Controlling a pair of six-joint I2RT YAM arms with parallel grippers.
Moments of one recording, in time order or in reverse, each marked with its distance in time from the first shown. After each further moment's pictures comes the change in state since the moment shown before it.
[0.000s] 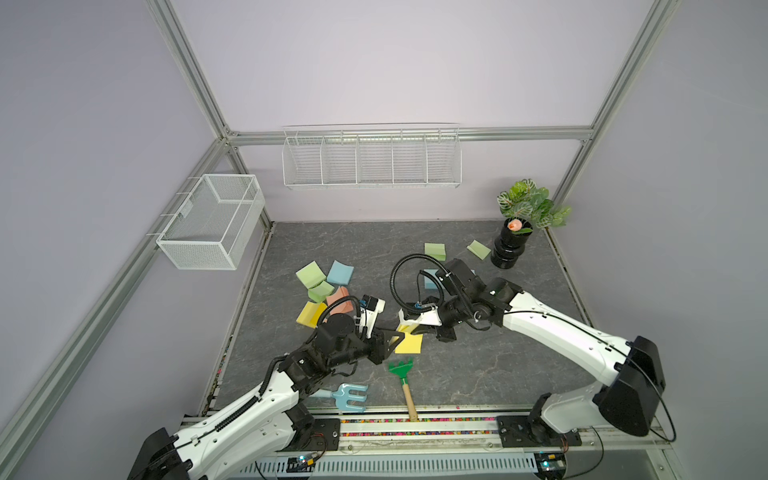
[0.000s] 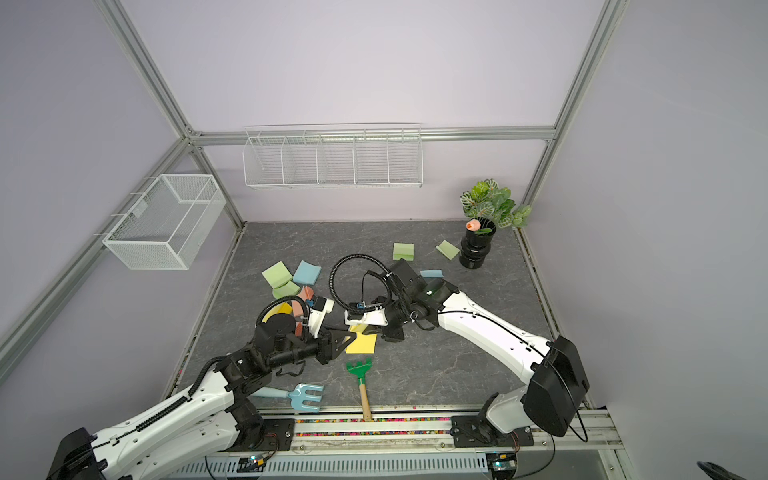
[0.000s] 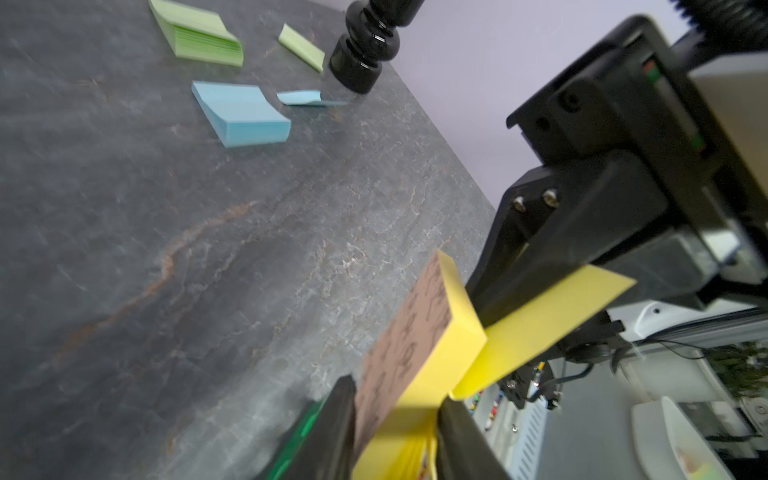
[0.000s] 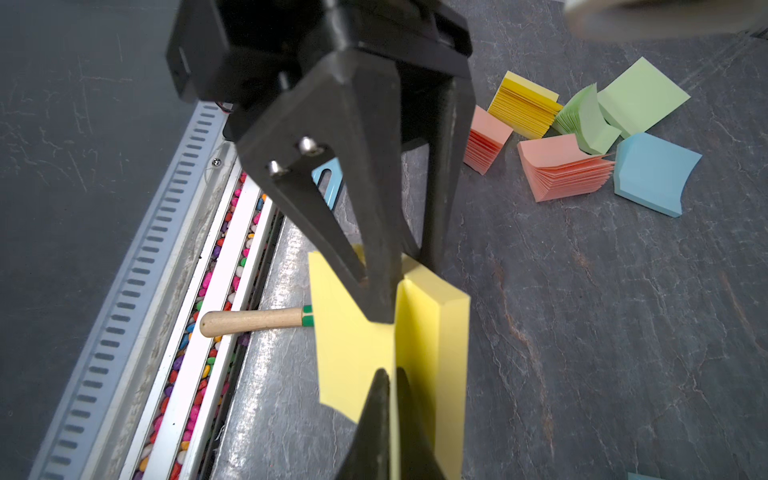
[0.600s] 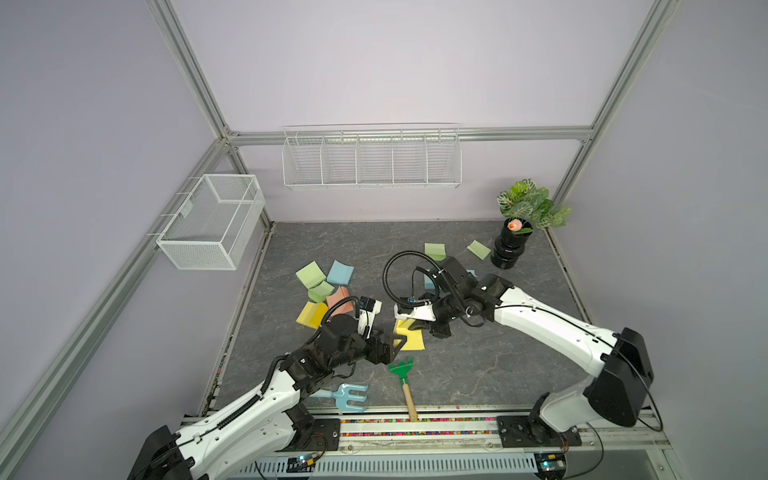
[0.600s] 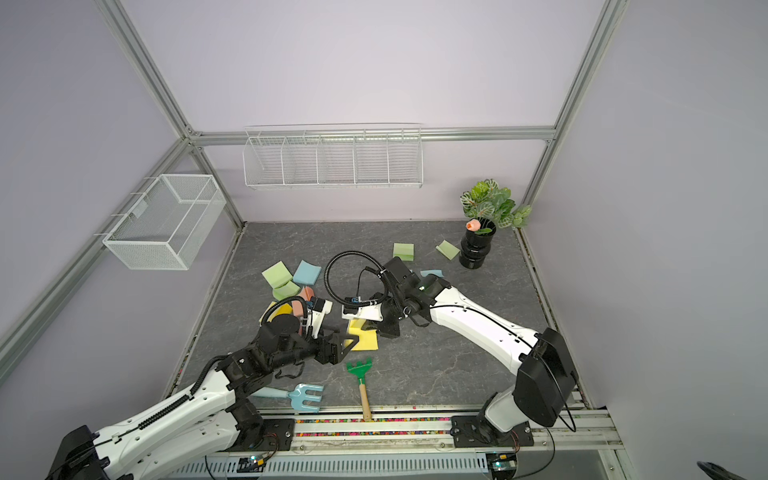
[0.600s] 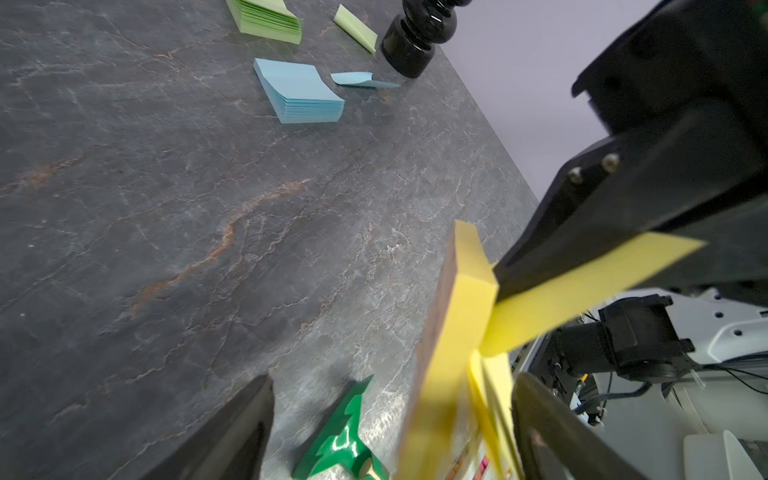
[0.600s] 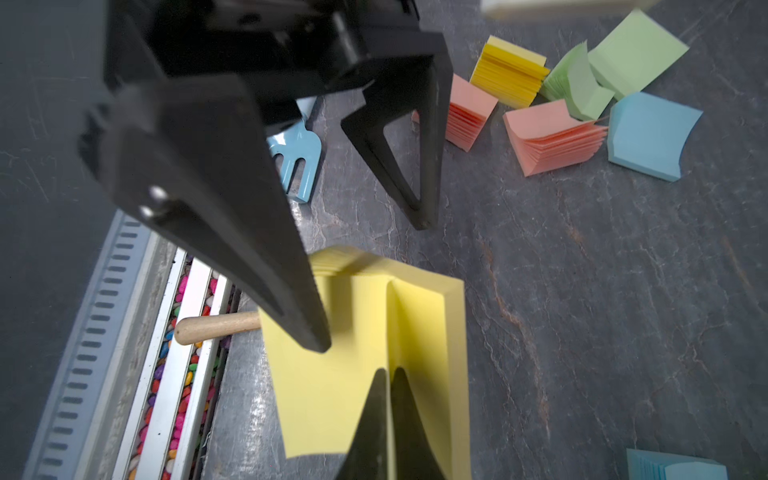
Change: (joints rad) left arm 0.000 0.028 0.000 -0.069 -0.074 -0.008; right arm 0.000 0.043 0.040 -0.008 0.041 0.042
